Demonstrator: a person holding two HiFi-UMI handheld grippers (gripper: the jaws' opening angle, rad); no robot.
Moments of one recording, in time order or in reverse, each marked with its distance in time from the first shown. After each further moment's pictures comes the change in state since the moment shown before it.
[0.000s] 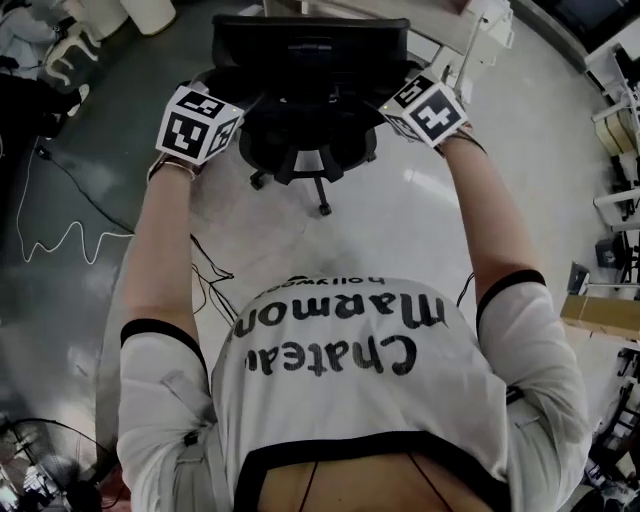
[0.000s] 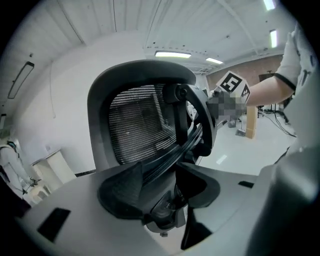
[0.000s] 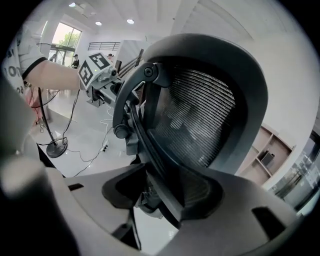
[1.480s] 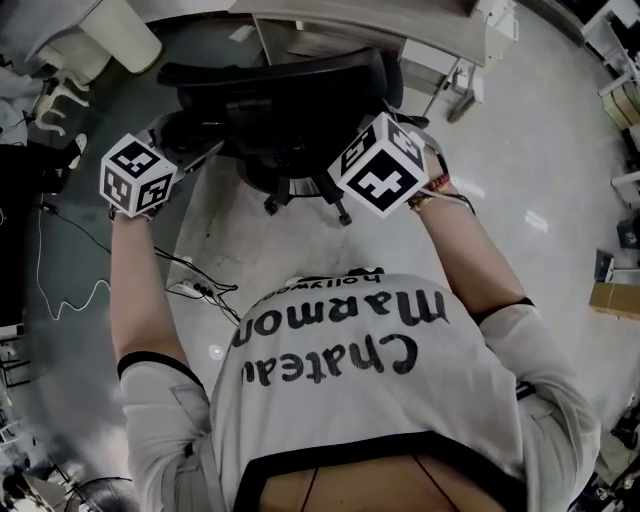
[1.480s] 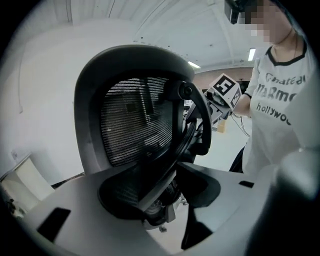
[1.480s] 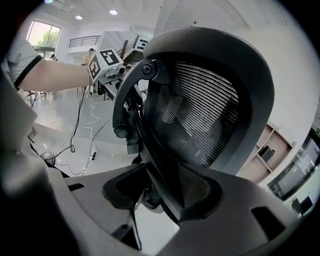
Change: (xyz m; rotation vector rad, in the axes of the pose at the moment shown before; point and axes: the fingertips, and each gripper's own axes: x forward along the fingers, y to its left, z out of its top) left arm 0.011 0.113 -0.025 0.109 0.015 -0.331; right arm 0.069 0.010 0.075 0.109 0.103 -0.085
